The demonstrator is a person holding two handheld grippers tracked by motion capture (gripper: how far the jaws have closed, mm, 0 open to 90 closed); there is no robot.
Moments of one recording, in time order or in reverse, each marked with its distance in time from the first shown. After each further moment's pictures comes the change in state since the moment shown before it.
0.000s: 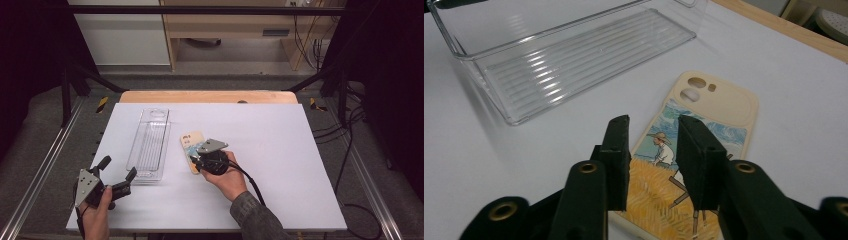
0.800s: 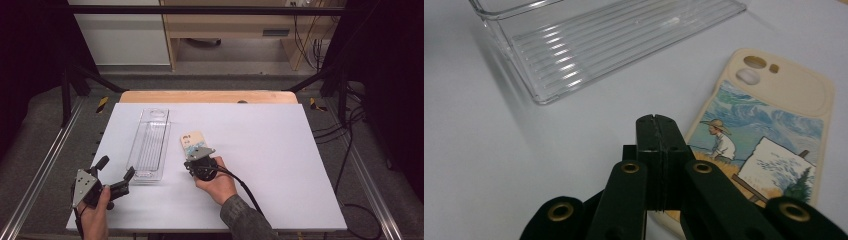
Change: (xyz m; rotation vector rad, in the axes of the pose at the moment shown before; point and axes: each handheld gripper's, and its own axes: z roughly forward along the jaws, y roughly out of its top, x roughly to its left) left arm 0.003 0.001 -0.002 -0.005 0.012 -0.010; right arm 0.025 -0.009 0.026 0.074 0.068 -0.023
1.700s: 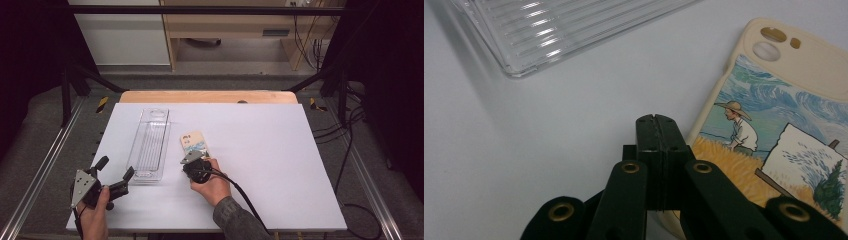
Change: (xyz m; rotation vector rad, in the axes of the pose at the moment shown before) left arm 0.001 0.000 -0.001 -0.003 0.000 -0.012; right arm 0.008 -0.004 0.021 0.087 -0.072 -0.044
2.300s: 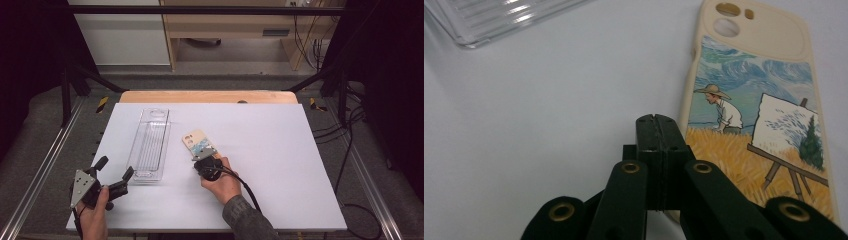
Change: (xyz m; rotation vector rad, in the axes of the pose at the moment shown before) left arm 0.001 0.000 -0.001 0.002 0.005 -0.002; right arm -0.026 -0.016 -0.016 0.030 -0.039 0.035
